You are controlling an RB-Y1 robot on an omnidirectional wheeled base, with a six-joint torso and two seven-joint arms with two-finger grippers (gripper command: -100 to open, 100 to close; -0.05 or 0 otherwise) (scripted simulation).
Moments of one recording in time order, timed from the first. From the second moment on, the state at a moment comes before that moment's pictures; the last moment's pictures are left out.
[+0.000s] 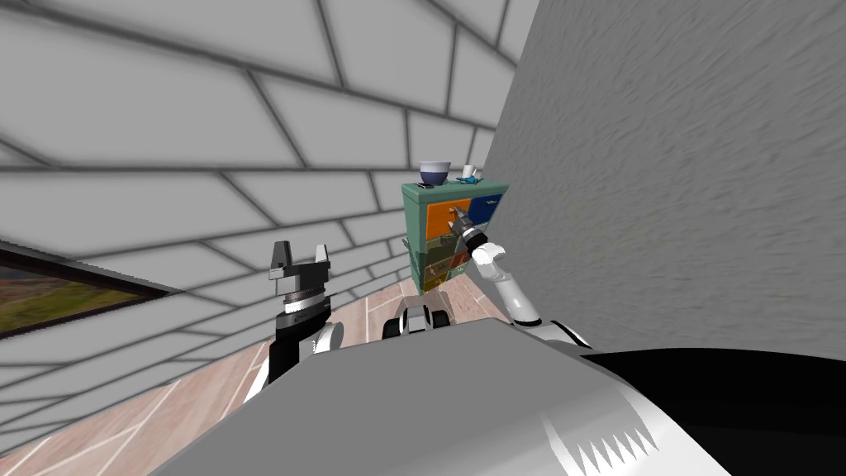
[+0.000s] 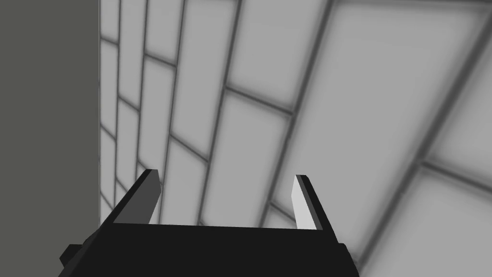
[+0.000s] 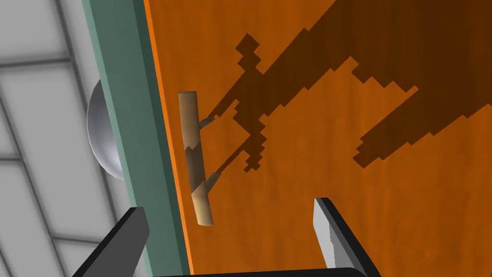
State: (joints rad) left arm 0.52 0.04 0.05 -2.20 0.02 -0.61 0.15; right arm -0.12 -0.44 -0.03 -1.92 2.48 -0.23 0.13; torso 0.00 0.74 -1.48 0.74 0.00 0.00
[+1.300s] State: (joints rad) left arm 0.52 0.03 0.05 -2.20 0.02 -0.61 0.15; right arm -0.14 -0.46 -0.04 -1.94 2.50 -0.27 0.11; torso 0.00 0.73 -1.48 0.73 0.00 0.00
